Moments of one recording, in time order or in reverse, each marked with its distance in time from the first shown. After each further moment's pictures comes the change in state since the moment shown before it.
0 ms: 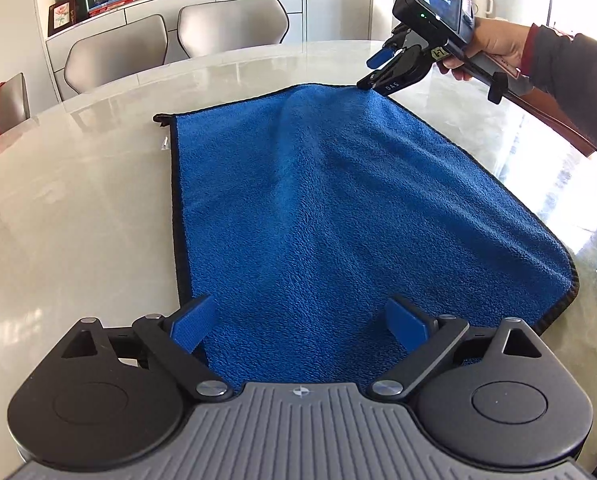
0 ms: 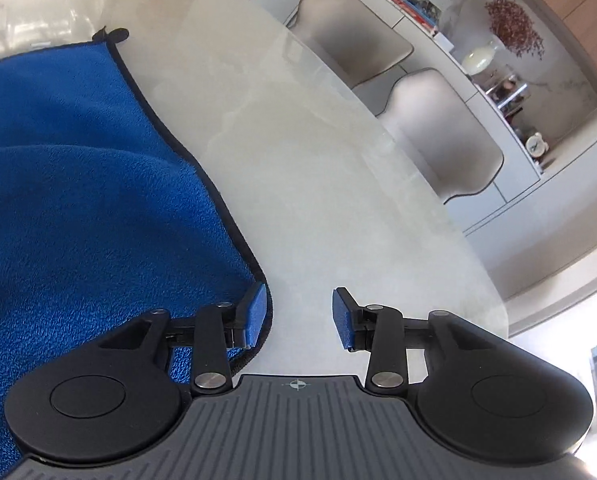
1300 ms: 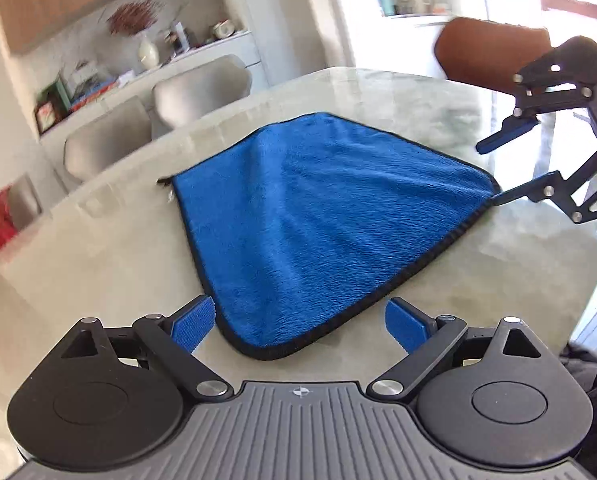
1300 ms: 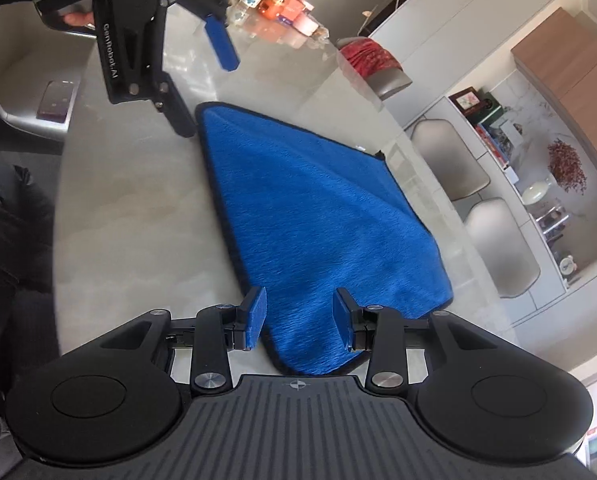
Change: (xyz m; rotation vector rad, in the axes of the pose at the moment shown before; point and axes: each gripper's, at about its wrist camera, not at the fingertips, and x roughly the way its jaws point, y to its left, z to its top) left arm -0.078 -0.042 -0.062 0.319 -0.141 0.051; right arm -0.283 0.212 -0.130 -0.247 -0.276 0.136
